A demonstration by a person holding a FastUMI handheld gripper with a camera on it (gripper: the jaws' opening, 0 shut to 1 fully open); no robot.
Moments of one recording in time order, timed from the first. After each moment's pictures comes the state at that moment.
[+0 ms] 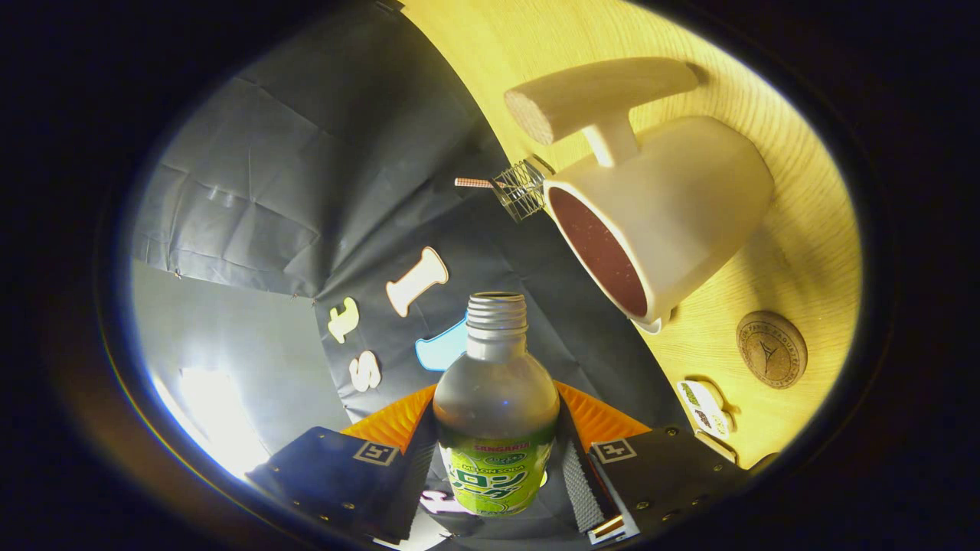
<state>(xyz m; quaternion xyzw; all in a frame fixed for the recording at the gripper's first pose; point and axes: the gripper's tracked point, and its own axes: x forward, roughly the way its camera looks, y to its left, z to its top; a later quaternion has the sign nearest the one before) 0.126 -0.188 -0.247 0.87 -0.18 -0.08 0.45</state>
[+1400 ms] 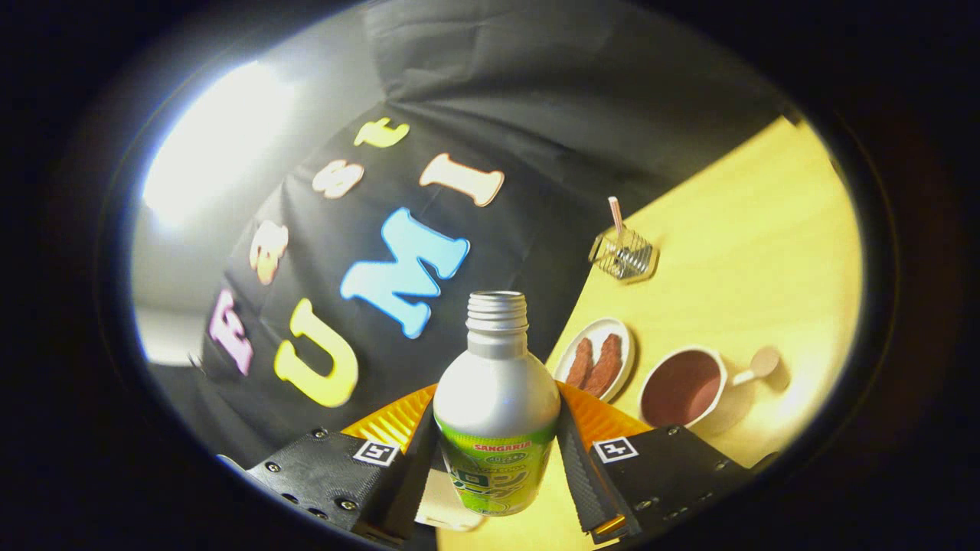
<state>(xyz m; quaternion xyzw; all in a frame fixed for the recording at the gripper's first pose) 0.119 -0.182 -0.222 0.48 0.04 -0.15 0.86</state>
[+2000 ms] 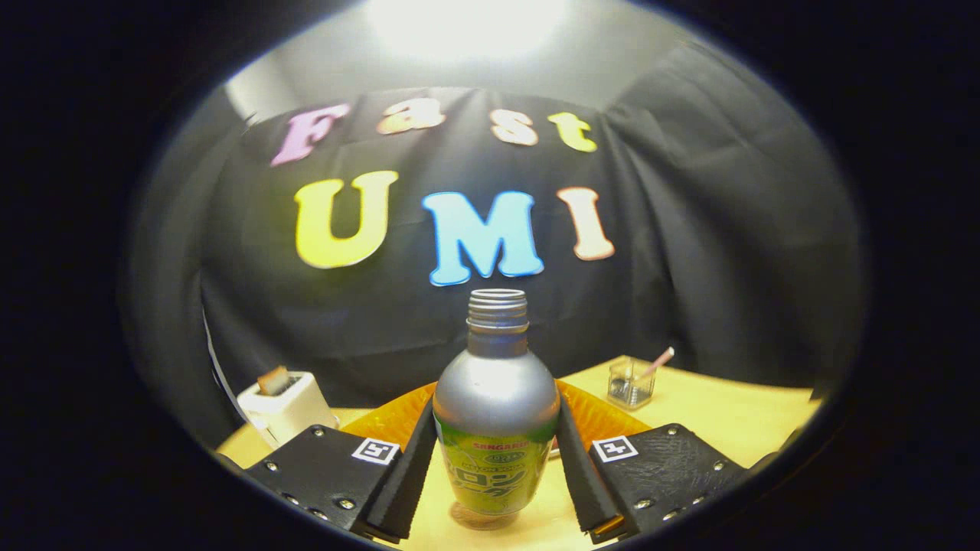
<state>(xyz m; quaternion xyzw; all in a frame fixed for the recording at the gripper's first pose) 0.124 -0.131 -0.169 0.04 0.06 -0.13 0.99</state>
